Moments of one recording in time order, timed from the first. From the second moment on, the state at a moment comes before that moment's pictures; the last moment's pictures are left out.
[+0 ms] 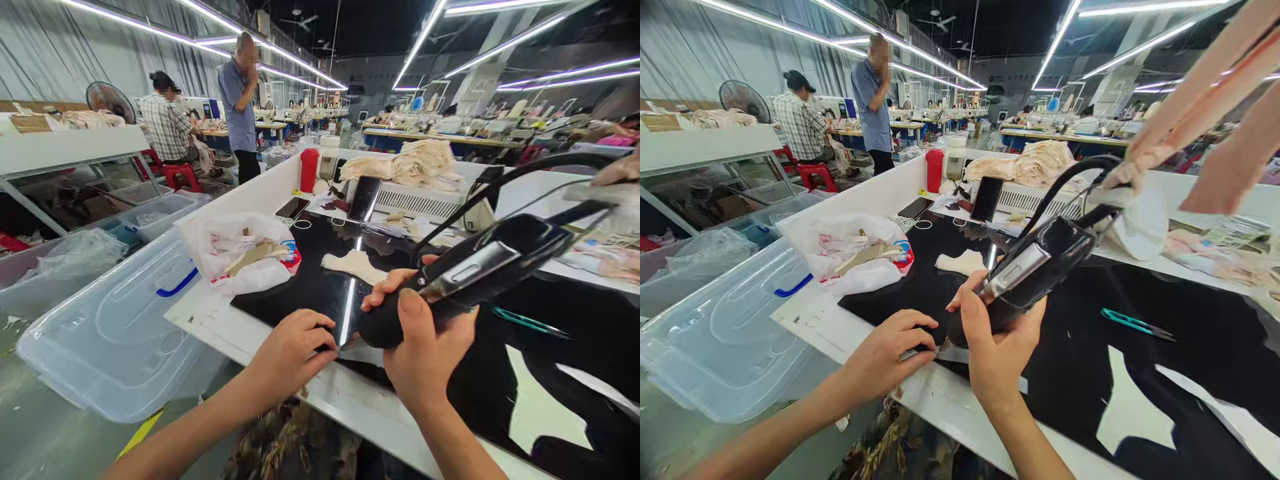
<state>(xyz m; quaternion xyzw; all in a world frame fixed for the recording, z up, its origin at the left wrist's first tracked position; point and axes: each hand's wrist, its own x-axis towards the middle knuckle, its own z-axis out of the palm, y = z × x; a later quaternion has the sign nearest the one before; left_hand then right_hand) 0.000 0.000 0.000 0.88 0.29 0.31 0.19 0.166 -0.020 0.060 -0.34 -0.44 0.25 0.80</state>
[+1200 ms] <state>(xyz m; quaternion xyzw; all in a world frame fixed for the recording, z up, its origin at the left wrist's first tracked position) -0.017 -0.011 -0.023 0.92 0.24 0.31 -0.01 0.160 -0.016 0.064 -0.34 -0.41 0.24 0.81</state>
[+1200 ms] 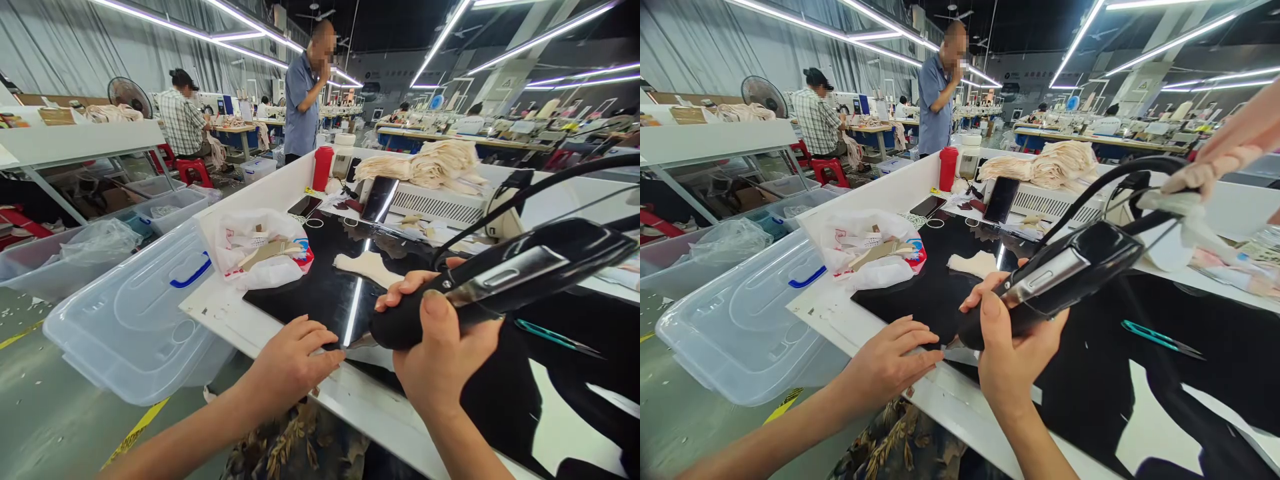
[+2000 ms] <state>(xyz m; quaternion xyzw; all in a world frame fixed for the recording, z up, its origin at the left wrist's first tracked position) -0.013 -0.010 -0.005 0.91 0.24 0.33 0.03 0.158 -0.019 0.067 -0.34 -0.40 0.25 0.81</state>
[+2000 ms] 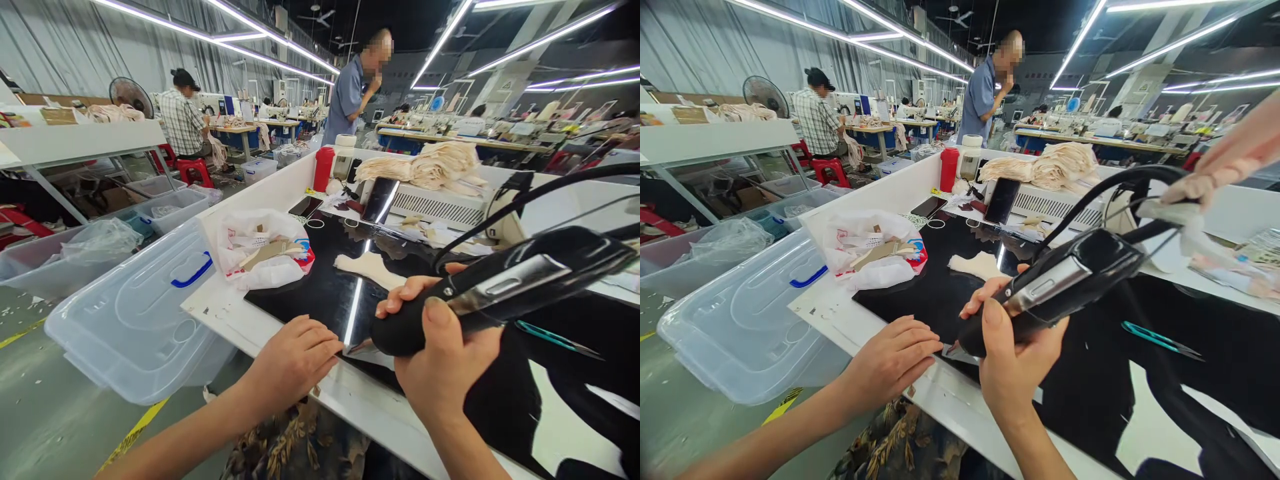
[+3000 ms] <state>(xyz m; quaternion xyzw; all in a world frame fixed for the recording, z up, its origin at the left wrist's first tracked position) 0.016 0.070 0.037 0.97 0.04 0.16 0.18 0.221 -0.022 0.095 -0.44 -0.44 0.15 0.77</state>
